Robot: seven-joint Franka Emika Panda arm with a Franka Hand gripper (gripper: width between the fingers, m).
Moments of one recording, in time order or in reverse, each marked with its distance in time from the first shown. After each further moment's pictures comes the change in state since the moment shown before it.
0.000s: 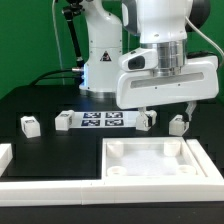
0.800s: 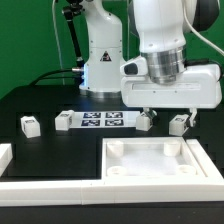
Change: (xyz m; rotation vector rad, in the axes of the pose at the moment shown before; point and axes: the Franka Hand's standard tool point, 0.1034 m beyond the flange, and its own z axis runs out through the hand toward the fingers) arm -0.027 -0.008 0.015 0.053 -0.155 0.468
